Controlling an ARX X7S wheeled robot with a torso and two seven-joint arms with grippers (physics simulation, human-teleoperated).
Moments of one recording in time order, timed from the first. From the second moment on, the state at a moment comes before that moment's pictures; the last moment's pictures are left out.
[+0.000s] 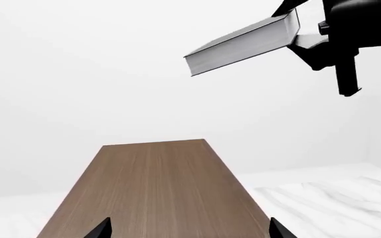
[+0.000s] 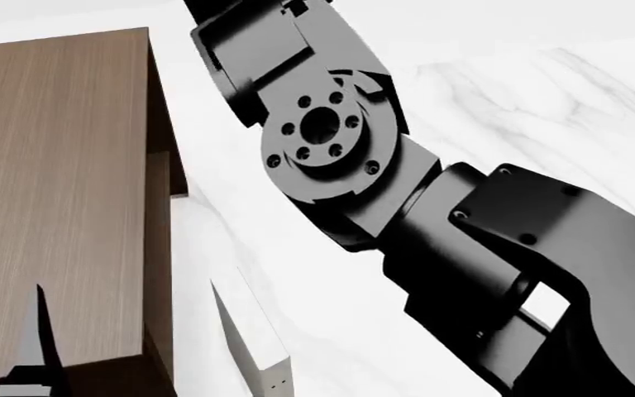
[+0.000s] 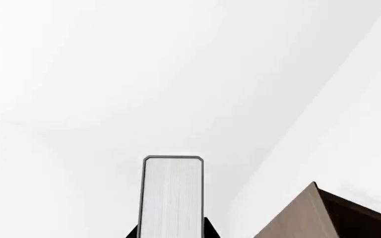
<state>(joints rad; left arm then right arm) 0.02 -0.40 0.23 0.85 -0.29 -0.42 -0.53 1.70 0.10 -1.48 0.61 2.62 -0.36 0.21</state>
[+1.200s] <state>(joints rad) 0.02 -0.42 0.24 0.85 -0.31 -0.41 -0.56 1.56 0.02 -1.62 0.47 2.57 -0.26 0.24</state>
